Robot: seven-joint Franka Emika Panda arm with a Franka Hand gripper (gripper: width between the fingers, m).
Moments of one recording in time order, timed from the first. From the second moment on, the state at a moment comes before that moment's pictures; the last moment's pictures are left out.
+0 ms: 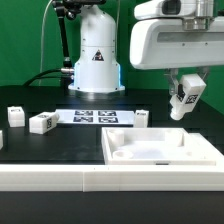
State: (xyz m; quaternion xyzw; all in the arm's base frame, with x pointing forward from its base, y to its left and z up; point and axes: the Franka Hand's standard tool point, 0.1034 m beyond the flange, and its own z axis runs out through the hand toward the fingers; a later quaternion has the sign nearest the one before) arm 0.548 0.118 0.115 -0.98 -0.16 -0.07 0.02
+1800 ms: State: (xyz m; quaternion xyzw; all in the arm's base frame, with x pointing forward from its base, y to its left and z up) arm 0.609 0.119 0.074 -0.97 -0.14 -0.21 0.04
